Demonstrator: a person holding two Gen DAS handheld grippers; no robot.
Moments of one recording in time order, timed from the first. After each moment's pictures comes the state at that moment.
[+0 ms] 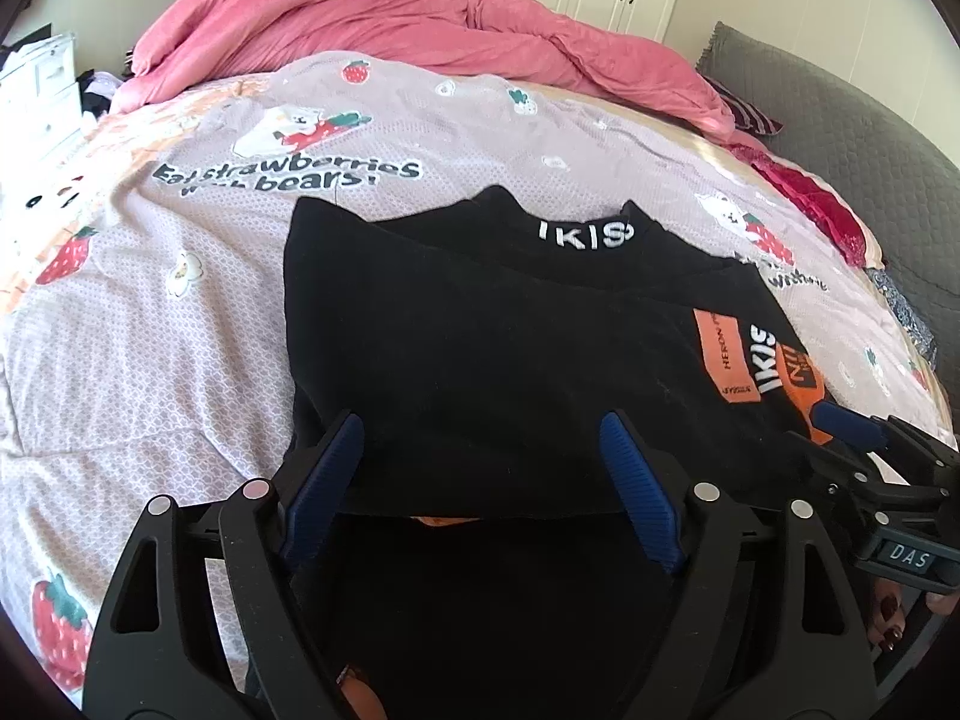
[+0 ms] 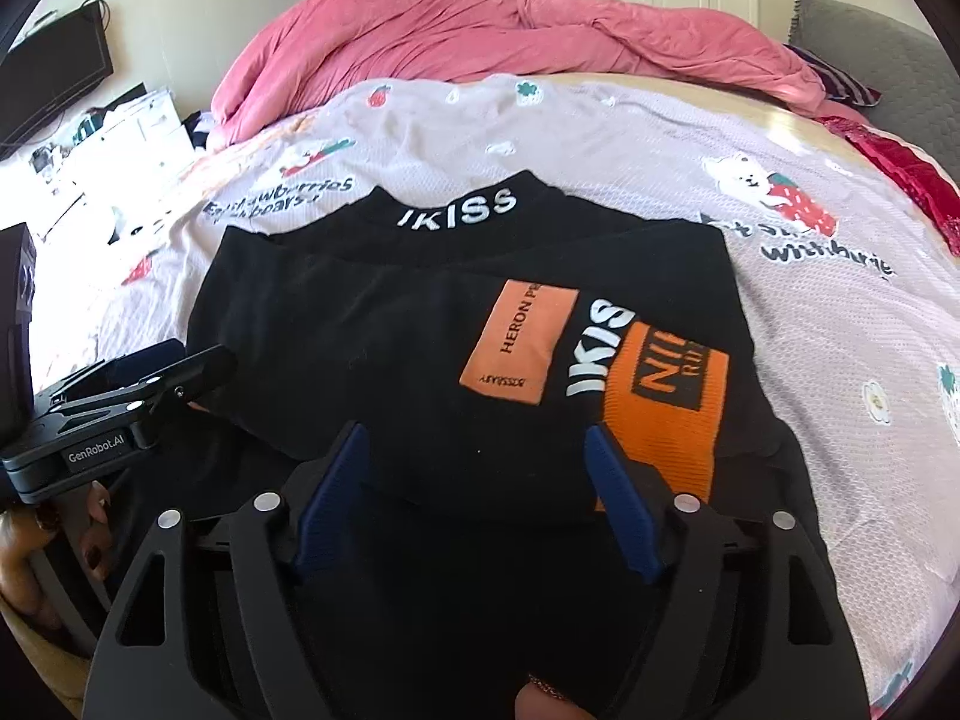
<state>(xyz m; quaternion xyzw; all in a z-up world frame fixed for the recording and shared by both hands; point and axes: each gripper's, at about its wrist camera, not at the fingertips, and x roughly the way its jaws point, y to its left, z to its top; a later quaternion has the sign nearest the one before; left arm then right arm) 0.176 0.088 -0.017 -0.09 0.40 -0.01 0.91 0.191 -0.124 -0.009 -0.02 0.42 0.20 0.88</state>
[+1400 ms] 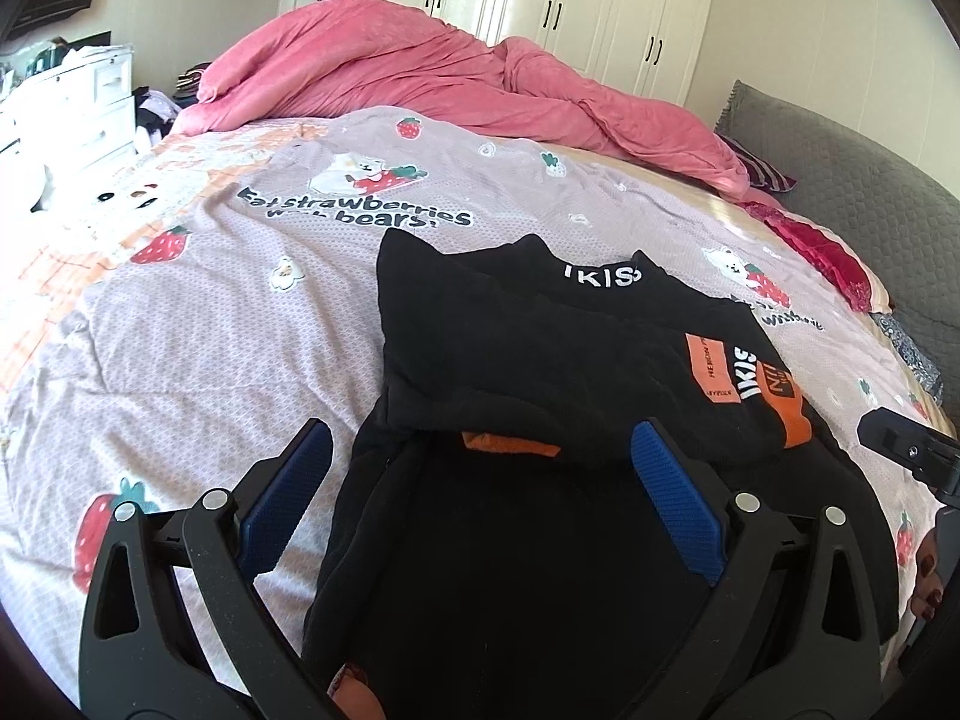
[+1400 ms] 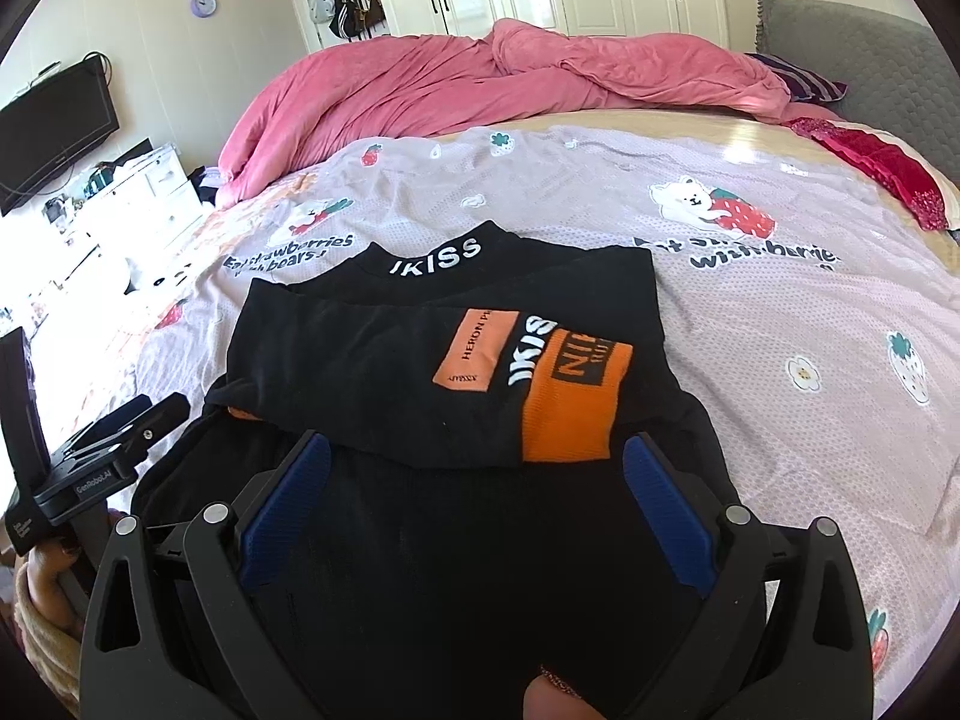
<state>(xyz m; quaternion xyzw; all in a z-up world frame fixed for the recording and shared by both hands) 0.106 0.099 0.004 -0.10 0.33 0.04 0.94 0.146 -0.176 0.026 0.02 0.38 0.20 0.90</state>
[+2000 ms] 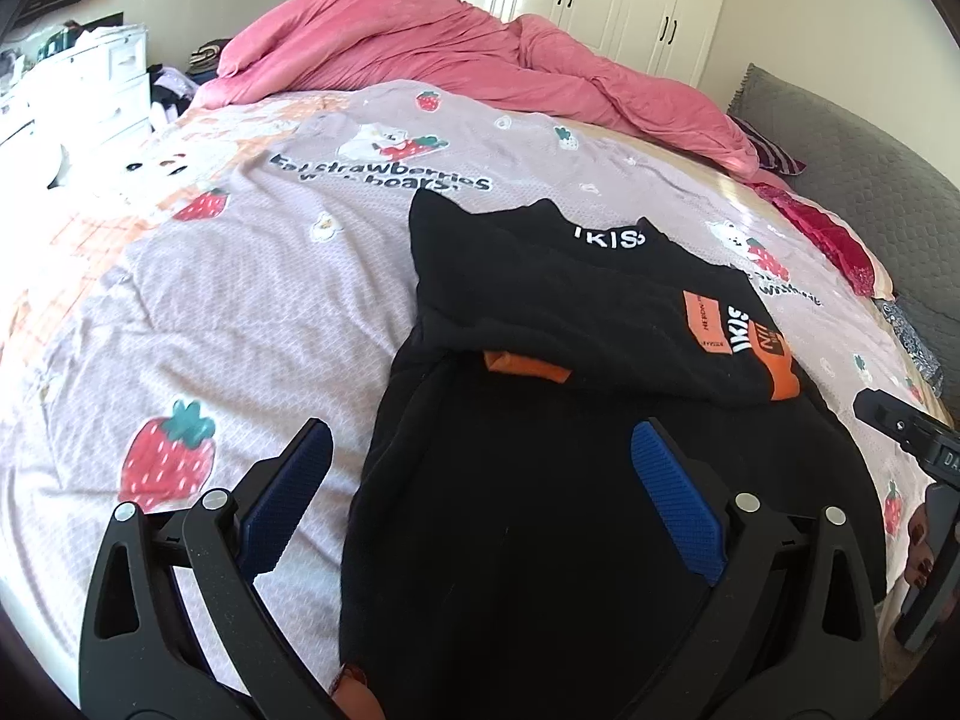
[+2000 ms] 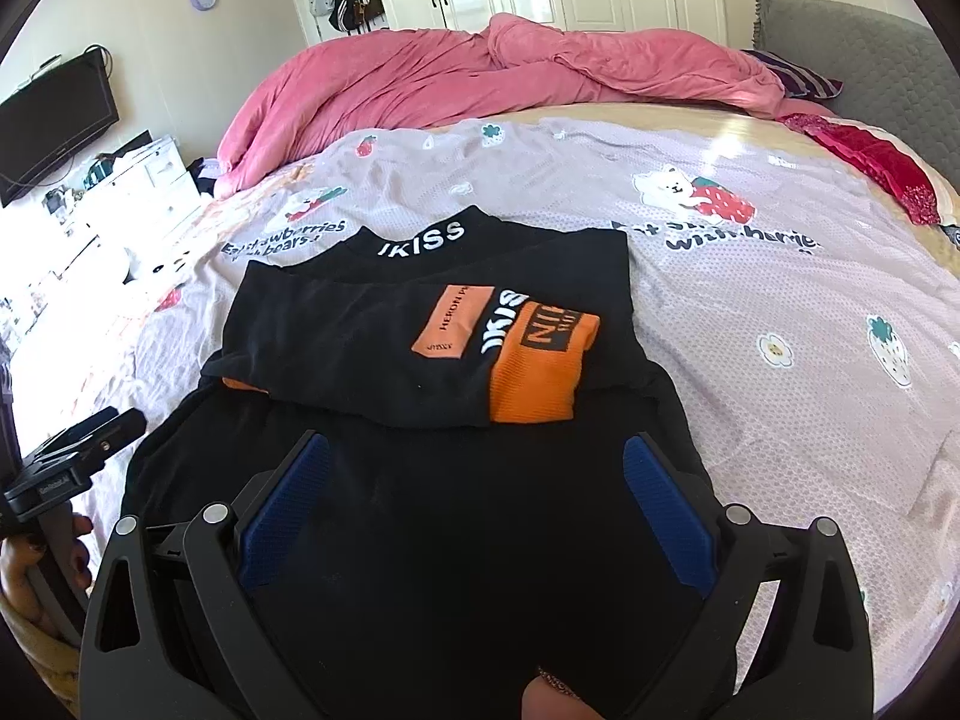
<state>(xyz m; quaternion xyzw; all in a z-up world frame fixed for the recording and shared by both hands) 0.065 0.103 0.009 -0.11 0.37 0.05 0.92 0.130 -0.195 0.023 0.02 0.39 0.19 0.90</state>
